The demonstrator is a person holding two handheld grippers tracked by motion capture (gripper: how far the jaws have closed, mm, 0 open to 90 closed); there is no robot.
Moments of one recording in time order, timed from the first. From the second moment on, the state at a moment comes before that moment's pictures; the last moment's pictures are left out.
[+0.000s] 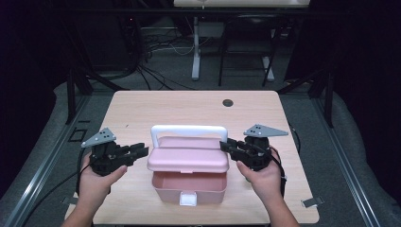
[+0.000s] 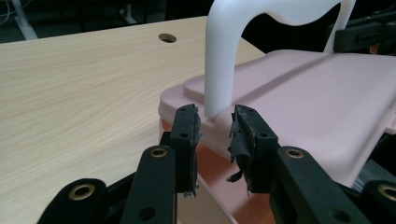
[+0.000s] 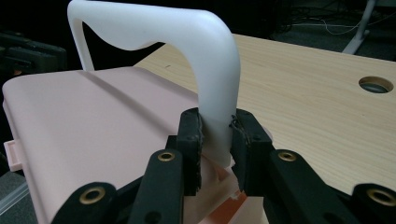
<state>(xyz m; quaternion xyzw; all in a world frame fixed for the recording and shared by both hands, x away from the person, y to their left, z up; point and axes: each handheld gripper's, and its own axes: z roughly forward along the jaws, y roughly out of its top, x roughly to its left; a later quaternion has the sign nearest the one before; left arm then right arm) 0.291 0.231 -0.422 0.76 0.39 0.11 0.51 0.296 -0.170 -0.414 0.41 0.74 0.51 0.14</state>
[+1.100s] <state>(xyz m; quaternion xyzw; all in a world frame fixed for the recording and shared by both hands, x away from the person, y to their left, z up) 0.260 0.223 -0.450 0.77 0.37 0.09 0.51 0.297 -0.169 -0.414 0.42 0.74 0.51 0.14</state>
